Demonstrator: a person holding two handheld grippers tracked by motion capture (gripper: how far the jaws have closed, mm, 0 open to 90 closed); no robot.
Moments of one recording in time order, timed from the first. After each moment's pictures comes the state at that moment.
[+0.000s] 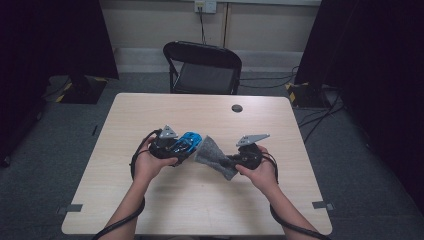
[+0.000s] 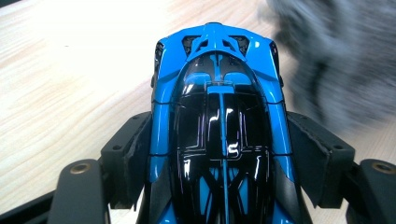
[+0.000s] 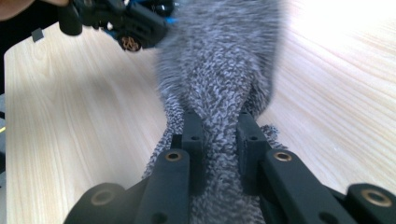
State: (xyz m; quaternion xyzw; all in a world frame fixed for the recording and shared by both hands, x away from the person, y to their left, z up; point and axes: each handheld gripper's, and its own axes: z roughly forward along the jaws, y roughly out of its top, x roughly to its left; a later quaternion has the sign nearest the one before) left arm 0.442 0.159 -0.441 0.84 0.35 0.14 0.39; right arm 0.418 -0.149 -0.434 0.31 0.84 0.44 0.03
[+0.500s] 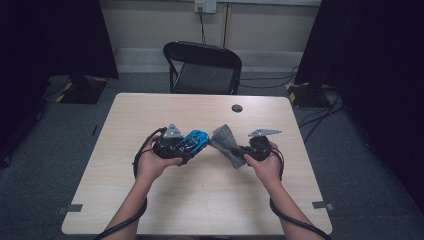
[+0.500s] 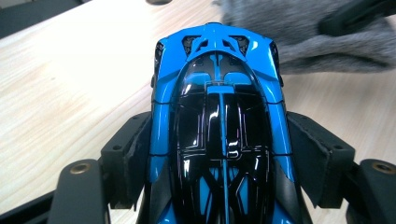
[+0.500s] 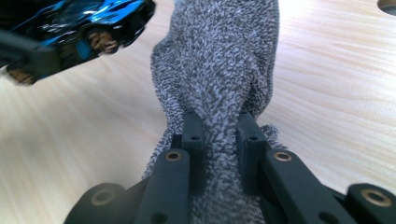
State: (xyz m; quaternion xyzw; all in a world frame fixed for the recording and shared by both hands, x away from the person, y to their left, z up) left arm 0.431 0.138 -0.419 0.84 0.32 0.15 0.41; right arm 0.442 -0.174 -0.441 0.42 0.79 0.44 0.08
